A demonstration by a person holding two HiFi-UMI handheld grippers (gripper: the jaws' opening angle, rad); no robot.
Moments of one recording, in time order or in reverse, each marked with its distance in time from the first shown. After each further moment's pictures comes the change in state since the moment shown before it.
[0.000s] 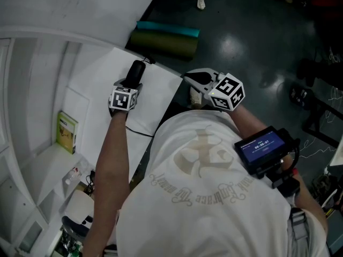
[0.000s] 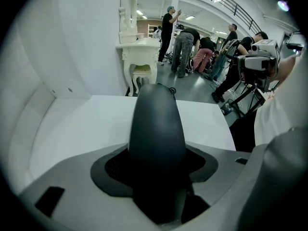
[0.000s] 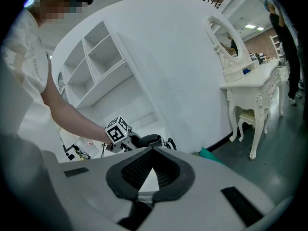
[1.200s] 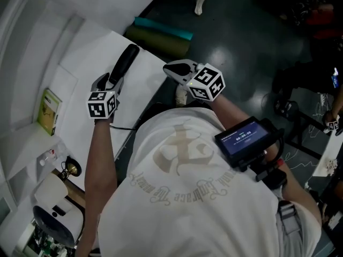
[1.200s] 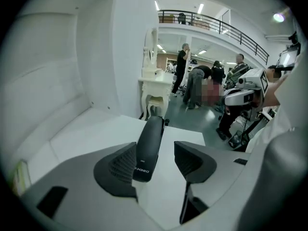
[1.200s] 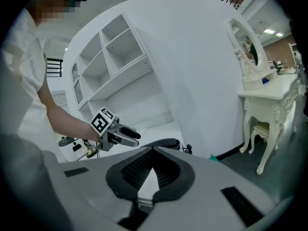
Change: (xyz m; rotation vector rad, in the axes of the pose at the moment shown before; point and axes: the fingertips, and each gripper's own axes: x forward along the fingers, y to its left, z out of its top) left arm -0.096 -0.021 0.007 -0.205 -0.333 0.112; right arm 0.018 0.029 0.011 -0.106 0.029 0.111
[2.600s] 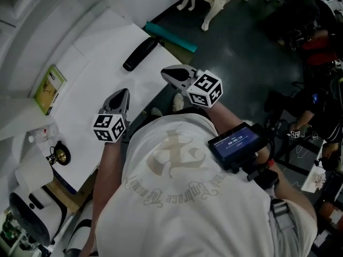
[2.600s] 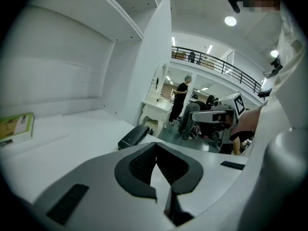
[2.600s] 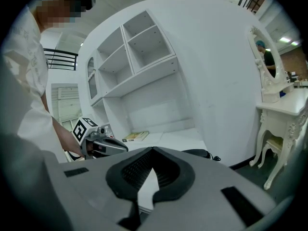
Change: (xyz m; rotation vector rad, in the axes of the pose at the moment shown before) left arm -0.126 -0.041 -0.055 -0.241 -0.366 -0.074; right arm 0.037 0.109 0.028 -0.149 -0.027 0.078
